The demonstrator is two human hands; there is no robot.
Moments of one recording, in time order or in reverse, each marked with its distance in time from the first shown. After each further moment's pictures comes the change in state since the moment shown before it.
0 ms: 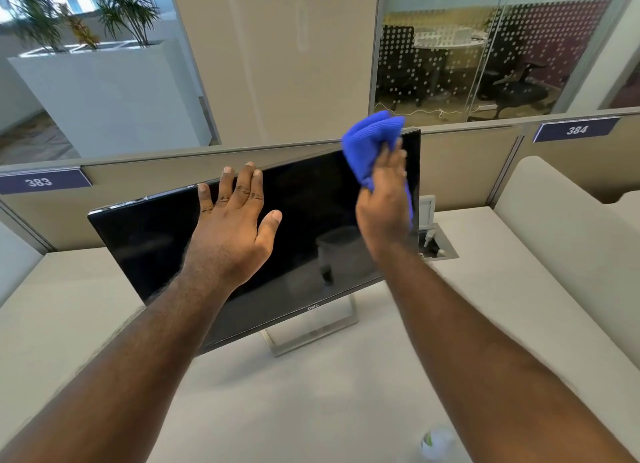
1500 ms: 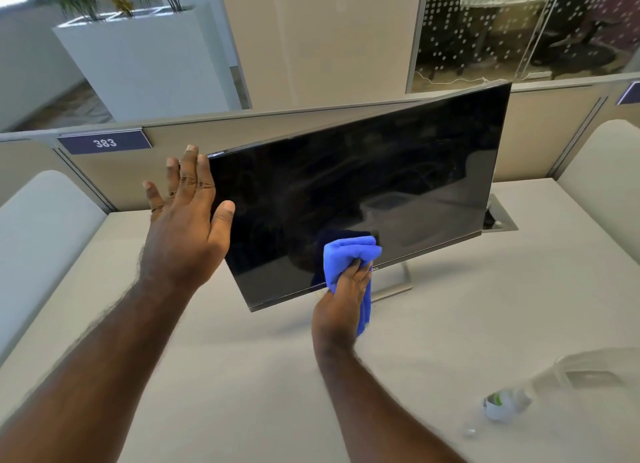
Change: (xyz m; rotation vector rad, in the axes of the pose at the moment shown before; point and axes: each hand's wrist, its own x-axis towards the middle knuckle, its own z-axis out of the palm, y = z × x) left_hand -0.090 -0.128 -0.020 -0.037 0.128 -0.162; right_hand -0.266 -0.098 0.088 -0.045 -0.282 0.495
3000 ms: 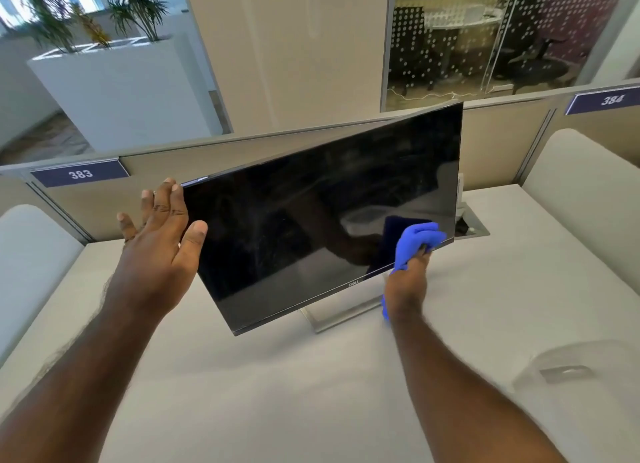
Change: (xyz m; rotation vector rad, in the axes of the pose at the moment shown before) left_hand -0.001 0.000 -0.012 -0.099 -0.067 -0.024; right_hand 0.116 0.065 -0.085 0.364 0.126 0.154
